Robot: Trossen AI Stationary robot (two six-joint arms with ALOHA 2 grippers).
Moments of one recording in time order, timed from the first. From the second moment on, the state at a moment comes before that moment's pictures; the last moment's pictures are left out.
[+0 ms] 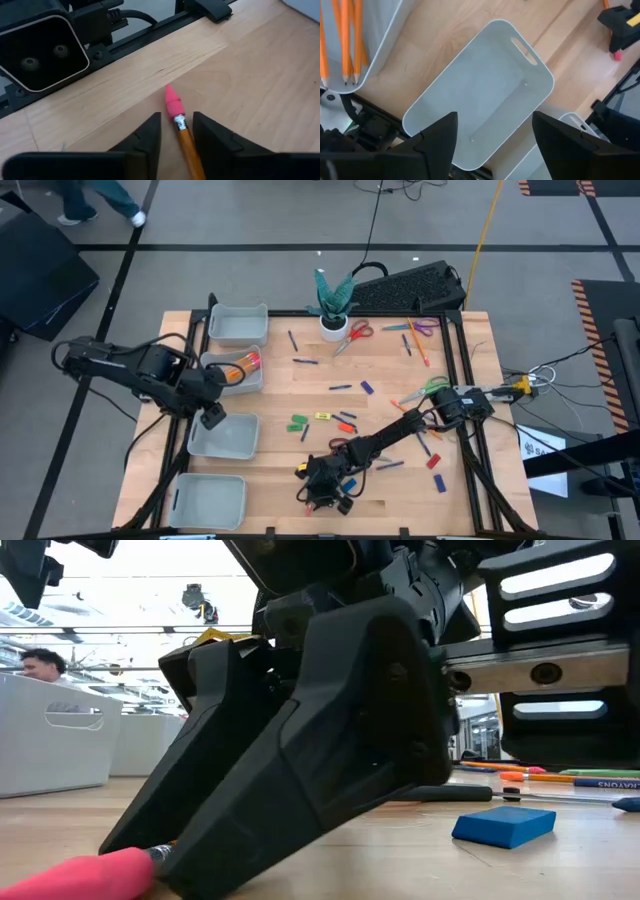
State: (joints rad) left arm -0.23 0.99 1.12 -1.42 0.10 -0.97; right arm 0.40 2.30 1.43 0.09 -0.36 -0.39
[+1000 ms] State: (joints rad) left arm -0.18 0.98 1.12 -0.36 -0.29 -0.69; right arm 0.31 1.68 1.41 -0.12 -0.05 -0.60
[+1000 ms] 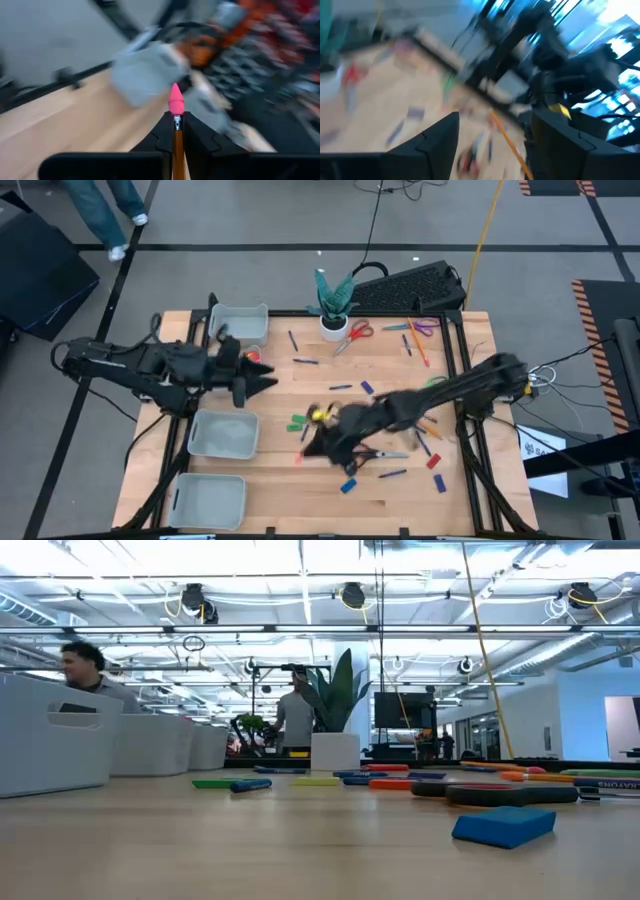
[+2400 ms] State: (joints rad) left arm -0.01 1.26 1.12 0.06 -0.05 -0.52; right arm 0.28 1.53 1.41 -0.16 0.79 -0.85
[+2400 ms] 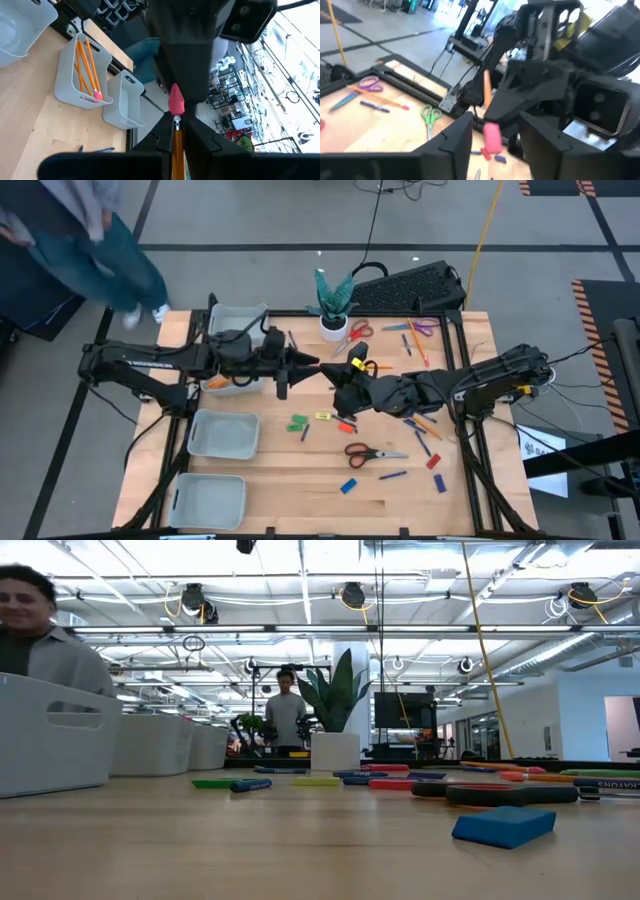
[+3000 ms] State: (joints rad) left arm -0.01 1.26 1.12 0.03 -0.05 -0.48; right arm 0.27 1.53 1.41 -0.16 0.78 -0.82
